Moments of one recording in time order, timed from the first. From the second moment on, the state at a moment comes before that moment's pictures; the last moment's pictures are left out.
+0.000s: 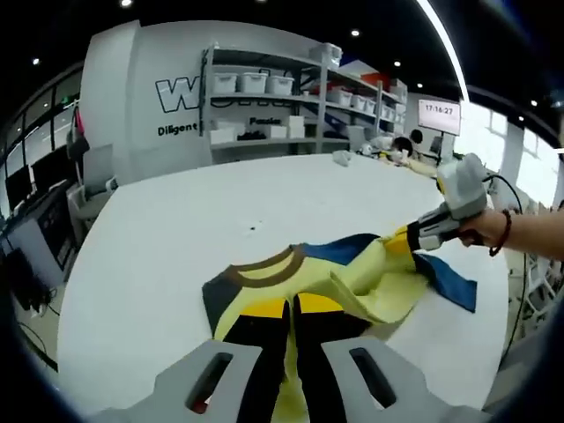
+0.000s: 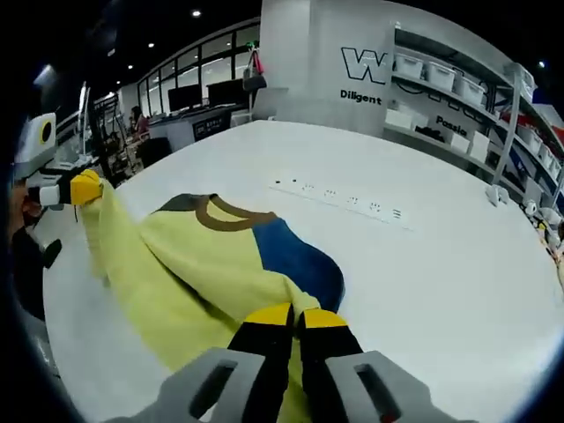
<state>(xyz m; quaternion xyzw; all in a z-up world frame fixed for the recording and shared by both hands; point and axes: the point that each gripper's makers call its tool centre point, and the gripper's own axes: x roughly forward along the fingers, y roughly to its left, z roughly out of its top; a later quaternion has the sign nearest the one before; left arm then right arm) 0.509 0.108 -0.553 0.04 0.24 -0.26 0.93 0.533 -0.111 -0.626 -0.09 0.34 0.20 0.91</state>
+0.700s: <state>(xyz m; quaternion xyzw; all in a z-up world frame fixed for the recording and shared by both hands) 0.512 0.074 -0.548 0.10 0.24 -0.31 0.92 0.494 0.042 -0.571 -0.11 0.24 0.40 0.88</state>
